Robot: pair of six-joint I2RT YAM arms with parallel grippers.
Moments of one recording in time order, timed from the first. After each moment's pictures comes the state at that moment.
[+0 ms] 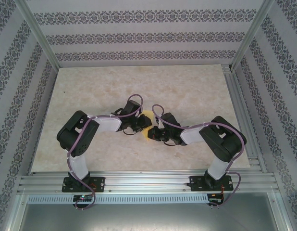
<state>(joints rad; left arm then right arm) -0.62 1.85 0.95 0.04 0.44 -1.05 0.68 1.73 0.61 0.34 -0.42 0.84</state>
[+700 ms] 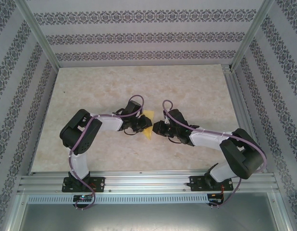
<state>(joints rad) -0.62 1.89 0.97 0.05 0.44 -1.05 0.65 1.47 0.59 0.16 -0.28 0.85</state>
